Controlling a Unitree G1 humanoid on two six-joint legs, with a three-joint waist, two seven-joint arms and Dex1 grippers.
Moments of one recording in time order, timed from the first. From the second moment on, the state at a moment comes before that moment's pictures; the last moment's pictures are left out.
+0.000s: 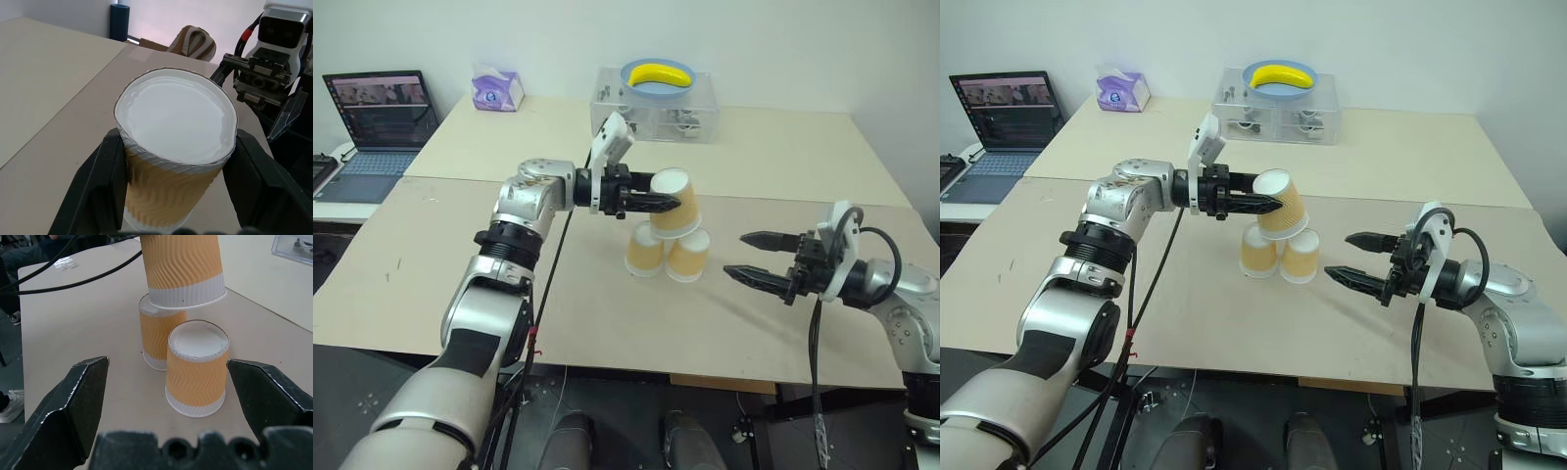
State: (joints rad) left arm -1.18 0.30 -0.12 0.69 -0.29 0.44 -1.28; right arm -0.30 -0.78 -0.21 -0.15 0.61 0.53 1.07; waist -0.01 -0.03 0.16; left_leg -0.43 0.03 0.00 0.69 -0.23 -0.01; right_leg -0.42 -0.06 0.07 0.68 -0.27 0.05
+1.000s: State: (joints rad) left arm -1.23 0.27 0.21 0.55 -0.47 0.59 -0.89; right arm -0.31 -0.78 -0.21 -0.13 0.61 0.53 1.06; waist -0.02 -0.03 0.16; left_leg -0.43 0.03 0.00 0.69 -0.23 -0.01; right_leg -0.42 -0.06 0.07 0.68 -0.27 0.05
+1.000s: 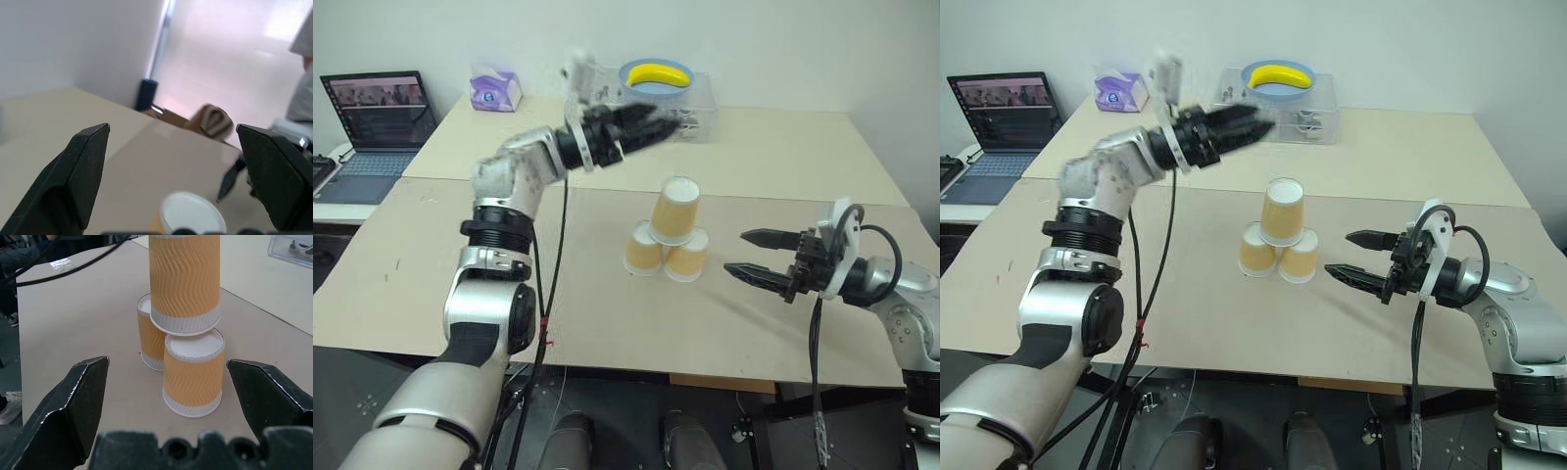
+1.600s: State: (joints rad) left arm -0.59 0.28 0.48 -0.02 -0.41 0.78 -0.10; right arm -0.31 -0.46 -0.40 -0.02 0.41 0.35 0.41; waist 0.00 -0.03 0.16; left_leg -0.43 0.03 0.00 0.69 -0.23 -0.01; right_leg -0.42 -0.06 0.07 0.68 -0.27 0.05
